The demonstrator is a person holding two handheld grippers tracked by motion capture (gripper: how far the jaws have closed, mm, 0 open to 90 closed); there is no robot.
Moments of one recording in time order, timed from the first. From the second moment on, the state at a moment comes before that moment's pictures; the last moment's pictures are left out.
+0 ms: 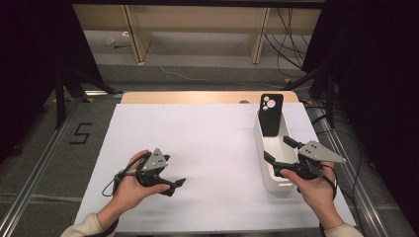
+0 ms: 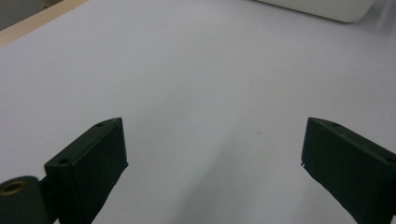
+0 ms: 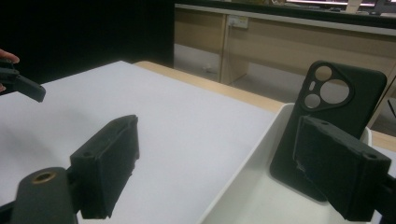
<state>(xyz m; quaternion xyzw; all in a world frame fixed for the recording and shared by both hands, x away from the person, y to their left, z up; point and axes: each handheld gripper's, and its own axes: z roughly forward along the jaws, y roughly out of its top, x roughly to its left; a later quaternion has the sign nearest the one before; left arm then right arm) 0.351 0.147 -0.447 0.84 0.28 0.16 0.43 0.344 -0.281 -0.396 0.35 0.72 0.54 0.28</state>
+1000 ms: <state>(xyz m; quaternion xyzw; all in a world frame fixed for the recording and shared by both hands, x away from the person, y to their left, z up) 0.351 0.148 -0.446 0.84 0.29 0.16 0.43 0.330 -0.287 -0.405 0.34 0.72 0.53 0.28</state>
